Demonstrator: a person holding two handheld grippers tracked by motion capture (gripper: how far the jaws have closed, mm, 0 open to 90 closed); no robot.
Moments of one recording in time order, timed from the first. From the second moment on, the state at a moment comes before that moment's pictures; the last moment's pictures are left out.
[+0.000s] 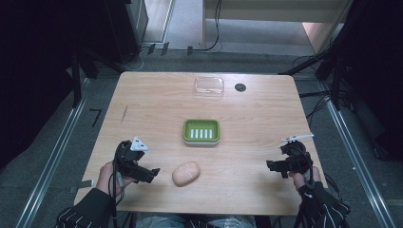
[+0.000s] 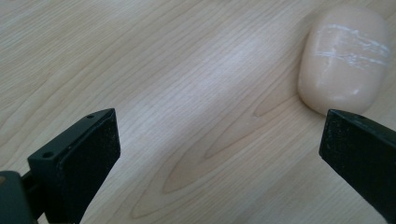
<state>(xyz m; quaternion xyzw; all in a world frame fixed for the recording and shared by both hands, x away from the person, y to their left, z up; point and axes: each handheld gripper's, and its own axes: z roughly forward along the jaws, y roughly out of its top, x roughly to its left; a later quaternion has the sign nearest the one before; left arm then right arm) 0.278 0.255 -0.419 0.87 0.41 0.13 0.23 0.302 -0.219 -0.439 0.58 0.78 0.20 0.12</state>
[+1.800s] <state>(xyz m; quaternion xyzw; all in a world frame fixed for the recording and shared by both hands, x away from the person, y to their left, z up) 0.306 0.181 -0.427 0.92 0.31 0.09 0.21 0.301 -0.221 -0.441 0.58 0.78 0.20 0.12</state>
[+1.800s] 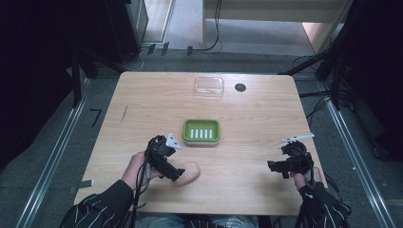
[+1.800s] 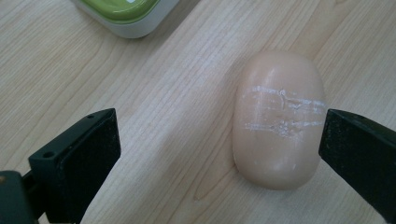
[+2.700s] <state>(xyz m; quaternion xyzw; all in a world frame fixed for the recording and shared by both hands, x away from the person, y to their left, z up) 0.303 0.158 -0.438 0.94 0.29 0.07 0.18 0.302 -0.220 -0.440 0.59 0.78 0.19 0.12</state>
